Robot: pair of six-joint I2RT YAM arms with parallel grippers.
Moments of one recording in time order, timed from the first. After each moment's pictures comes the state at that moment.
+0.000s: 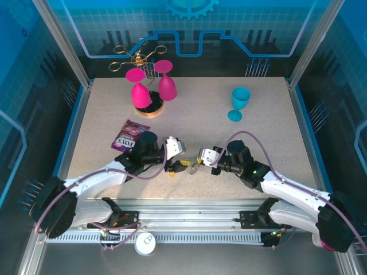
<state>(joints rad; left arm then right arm) -0.63 1.17 0.57 0.18 0.54 0.30 0.71 1.01 0.47 0.10 -0.32 -0.57</state>
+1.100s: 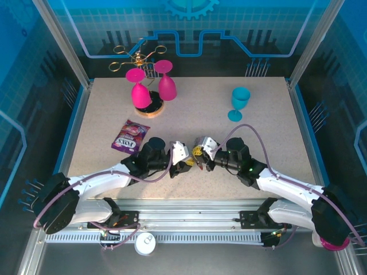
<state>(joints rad) -0.76 1.23 0.56 0.21 0.46 0.18 0.72 1.09 0.48 0.31 -0.34 -0.20</state>
